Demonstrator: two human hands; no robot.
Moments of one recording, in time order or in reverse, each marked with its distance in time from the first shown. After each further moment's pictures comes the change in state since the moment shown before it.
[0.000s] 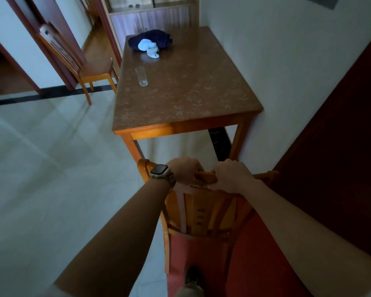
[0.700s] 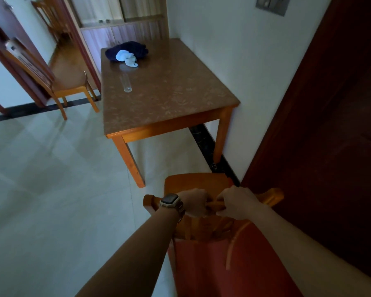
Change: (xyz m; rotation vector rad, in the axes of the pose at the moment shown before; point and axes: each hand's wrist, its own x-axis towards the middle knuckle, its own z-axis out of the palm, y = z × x) left_hand -0.102 0.021 0.111 -0.057 -0.230 0.195; right_hand -0.124 -0.093 0.079 0.068 -0.132 0.195
